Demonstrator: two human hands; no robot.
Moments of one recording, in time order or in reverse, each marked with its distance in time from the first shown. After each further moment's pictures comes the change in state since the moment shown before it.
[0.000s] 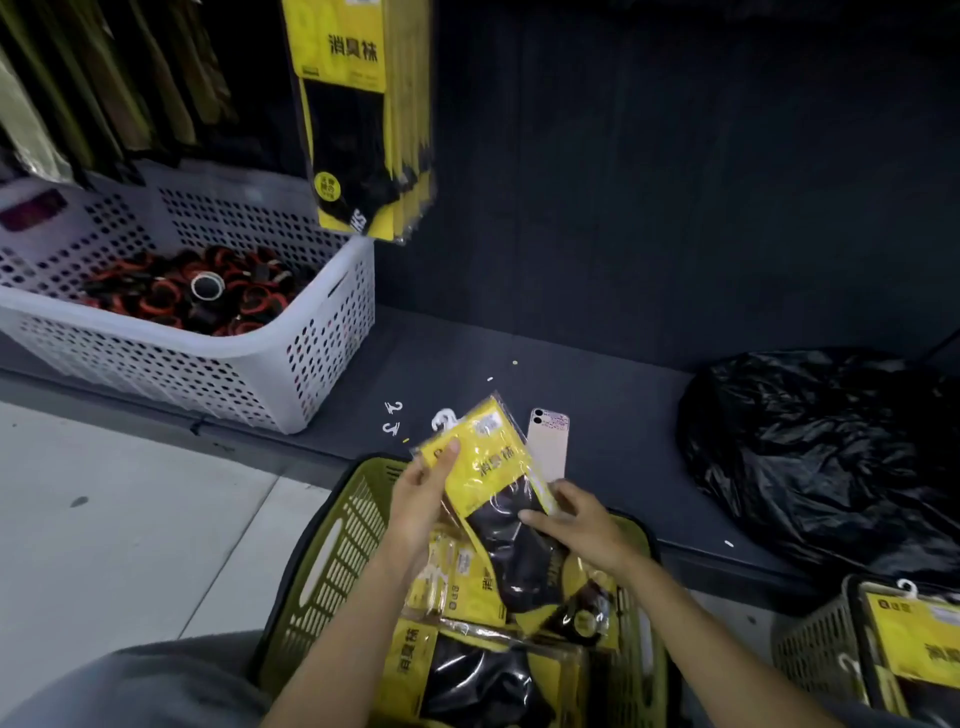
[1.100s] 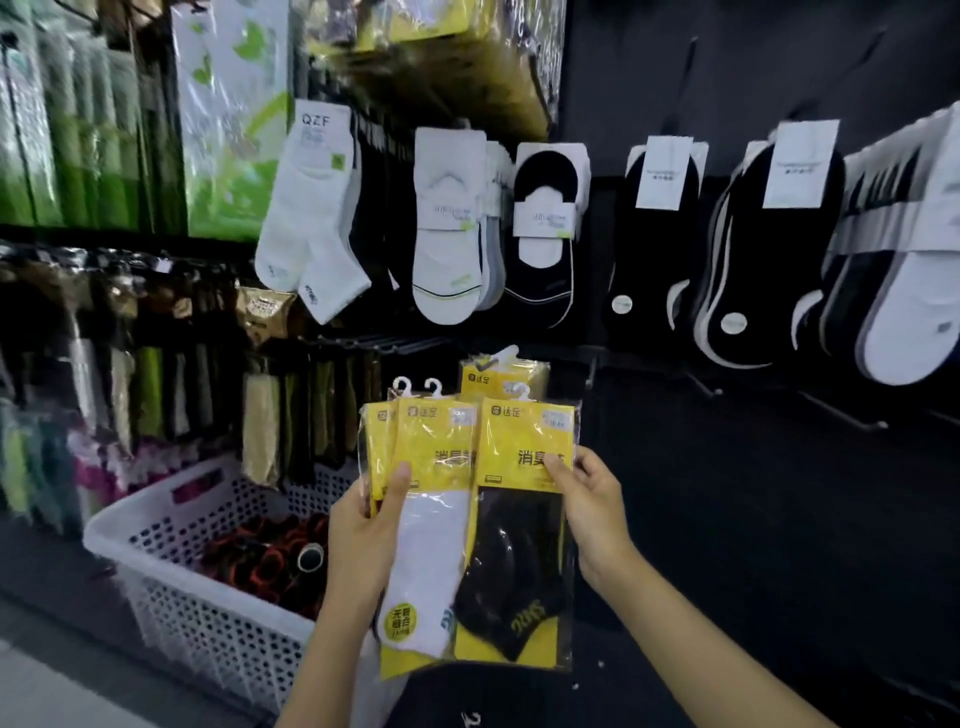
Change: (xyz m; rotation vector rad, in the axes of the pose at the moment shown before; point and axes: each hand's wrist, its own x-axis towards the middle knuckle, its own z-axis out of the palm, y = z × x) left_hand -0.021 0.289 -0.090 0.102 0.217 0.972; right_hand 0.057 -0.364 0.026 0.600 0.306 -0.548
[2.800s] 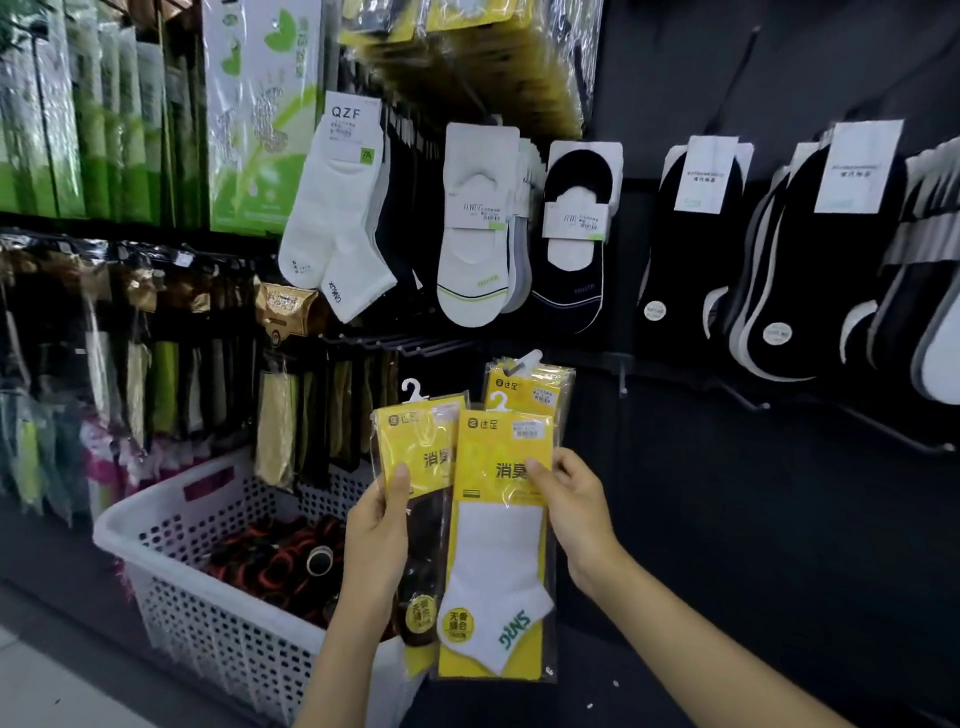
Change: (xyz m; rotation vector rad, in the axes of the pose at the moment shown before) left_hand 0.013 -0.009 -0.003 -0.075 0.040 -0.101; right_hand 0.007 0.005 0.039 -0.076 -0.093 -0.011
